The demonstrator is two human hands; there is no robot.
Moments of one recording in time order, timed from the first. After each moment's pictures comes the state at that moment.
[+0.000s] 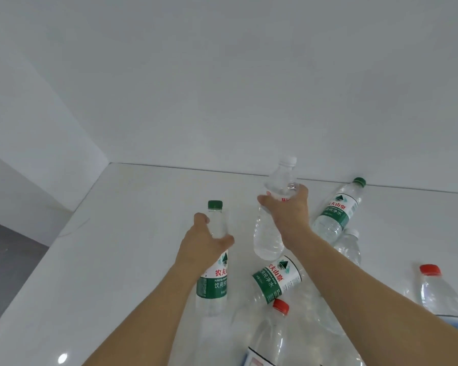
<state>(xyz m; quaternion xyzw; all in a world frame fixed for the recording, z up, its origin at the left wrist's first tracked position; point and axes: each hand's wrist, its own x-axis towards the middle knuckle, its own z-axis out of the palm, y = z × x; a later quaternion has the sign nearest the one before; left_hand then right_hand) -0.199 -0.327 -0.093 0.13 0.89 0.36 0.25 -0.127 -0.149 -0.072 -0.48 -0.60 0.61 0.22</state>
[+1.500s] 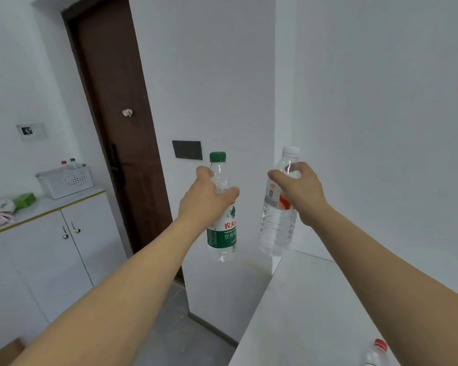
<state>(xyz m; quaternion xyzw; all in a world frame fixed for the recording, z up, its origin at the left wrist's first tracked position) -0.275 -0.879 0.325 0.16 0.88 0.42 -0.16 -0.218 -0.684 0.331 -0.12 -0.73 0.62 0.27</state>
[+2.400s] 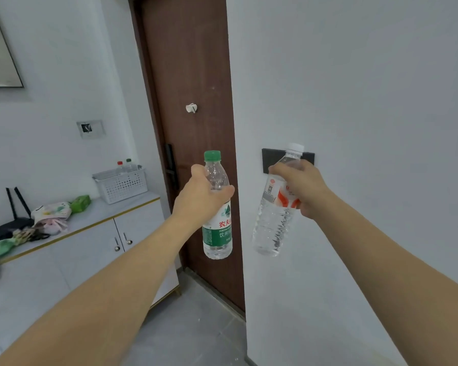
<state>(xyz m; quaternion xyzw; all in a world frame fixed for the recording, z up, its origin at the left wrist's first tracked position) -0.636 -1.126 0.331 0.06 0.89 0.41 -0.18 -0.623 -0.915 0.346 -0.04 -0.70 0.70 0.15</state>
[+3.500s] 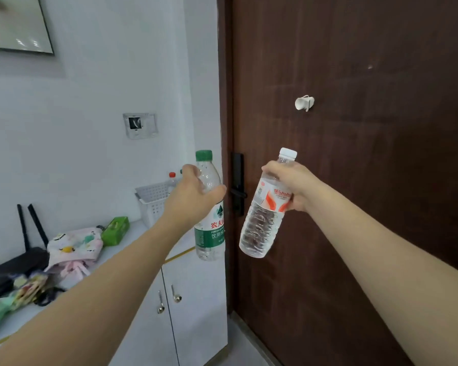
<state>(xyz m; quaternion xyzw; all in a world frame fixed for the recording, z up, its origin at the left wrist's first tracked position) -1.108 -1.524 0.310 -0.02 0.88 0.40 -0.25 -1.145 -1.307 0.347 0.02 -0.73 0.69 -0.02</state>
